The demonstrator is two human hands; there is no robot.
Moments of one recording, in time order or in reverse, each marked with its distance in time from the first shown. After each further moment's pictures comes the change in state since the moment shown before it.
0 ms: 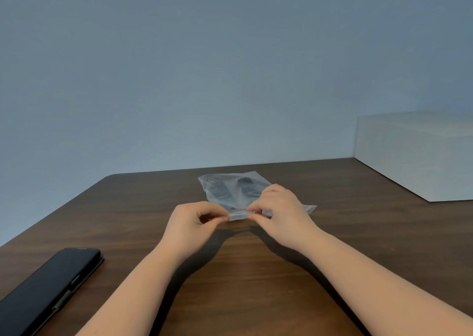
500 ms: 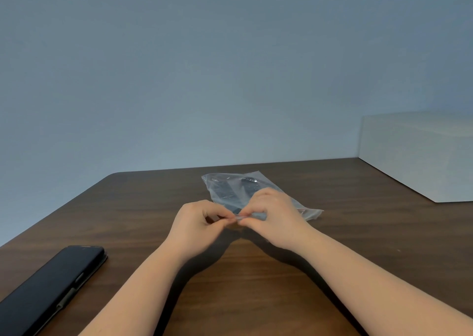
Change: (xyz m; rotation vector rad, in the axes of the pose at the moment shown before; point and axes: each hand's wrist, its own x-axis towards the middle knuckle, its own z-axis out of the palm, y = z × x) left_hand -0.001 0.003 -0.001 -0.003 -0.054 0.088; right_hand 0.006 -0.013 0.009 0.161 -0.074 0.037
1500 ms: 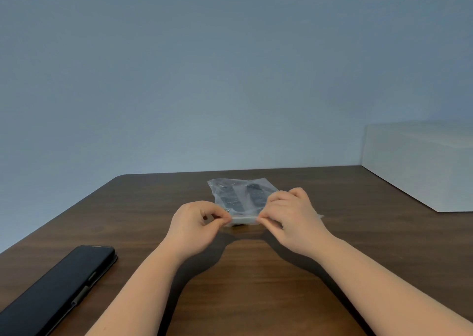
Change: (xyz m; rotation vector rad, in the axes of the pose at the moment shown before) left_hand -0.002 0.000 -0.018 0.073 0.006 -0.063; right_hand -0.011 0.016 -0.010 -0.410 0.120 -0.195
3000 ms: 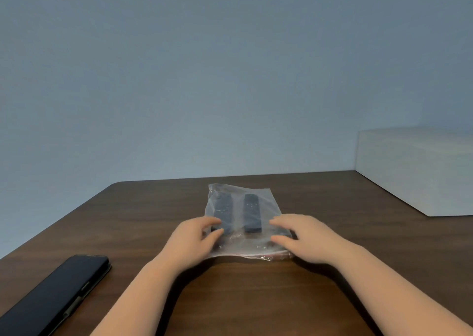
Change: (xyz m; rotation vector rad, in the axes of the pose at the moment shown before) left_hand 0.004 -0.013 0.013 0.159 -0.136 -0.129; right_hand -0.017 0.028 -0.012 0.246 -0.469 0.346
